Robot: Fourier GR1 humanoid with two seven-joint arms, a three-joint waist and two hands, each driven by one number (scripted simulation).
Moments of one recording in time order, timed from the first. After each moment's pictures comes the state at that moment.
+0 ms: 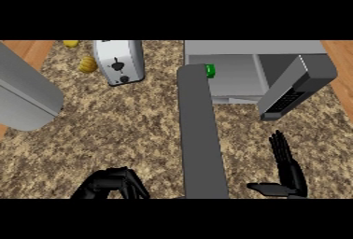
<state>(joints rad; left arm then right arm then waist) 0.27 0.10 -0.40 -2.04 -0.11 -0.11 -0.02 -0.19 -0.15 -0.23 -0.53 0.04 0.21 -0.98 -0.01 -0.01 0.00</state>
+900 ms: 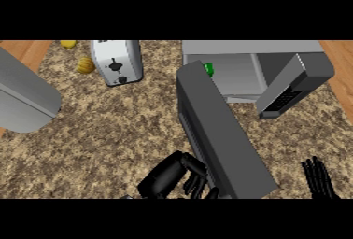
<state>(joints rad) -0.14 0.00 -0.64 -1.59 -0.18 -0.10 0.03 0.18 -0.24 -0.16 -0.98 -0.10 0.30 -0.92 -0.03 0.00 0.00</state>
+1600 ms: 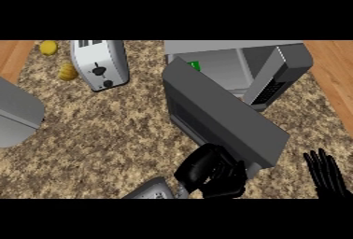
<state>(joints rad) -0.49 0.00 -0.90 -1.27 0.09 0.26 0.07 0.27 -0.30 -0.05 -1.31 -0.23 0.39 -0.83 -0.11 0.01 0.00</state>
